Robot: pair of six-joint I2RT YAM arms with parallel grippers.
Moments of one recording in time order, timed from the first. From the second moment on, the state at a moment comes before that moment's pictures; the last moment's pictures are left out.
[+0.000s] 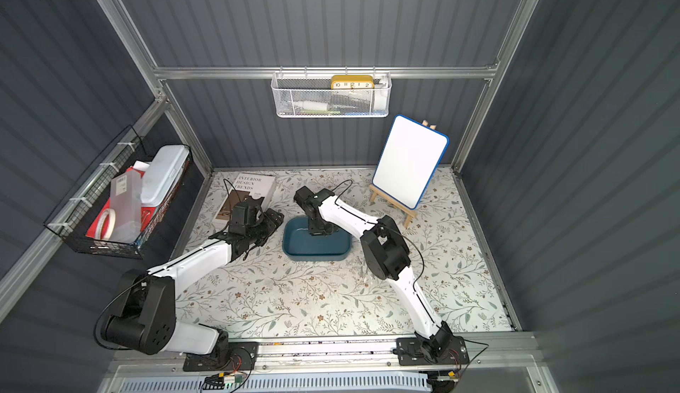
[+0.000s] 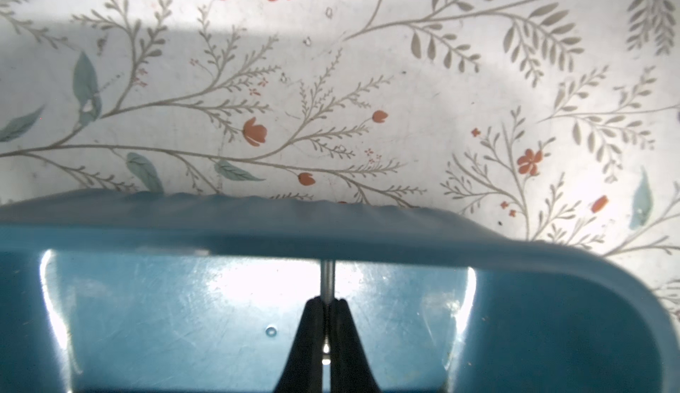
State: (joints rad) left arm -0.30 1.46 0.80 -0.04 0.11 -0.95; right arm 0.75 2.36 2.07 -1.09 0.19 0.67
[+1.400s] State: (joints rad) left arm -0.30 1.15 0.72 0.10 0.17 -0.89; right arm 0.74 1.78 1.51 -0.97 0.23 0.74
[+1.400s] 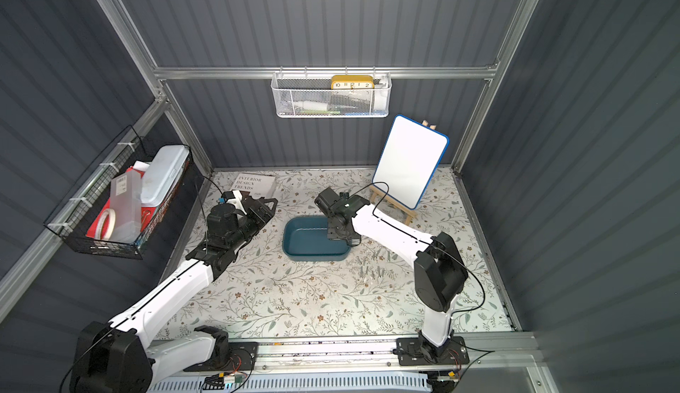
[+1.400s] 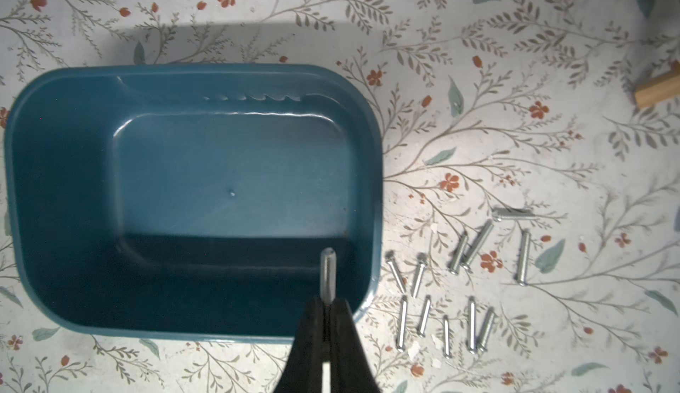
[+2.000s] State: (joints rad) left arm -0.30 1.17 0.72 0.11 0.17 -0.91; right arm 0.64 1.60 1.07 -0.86 0.22 0.76
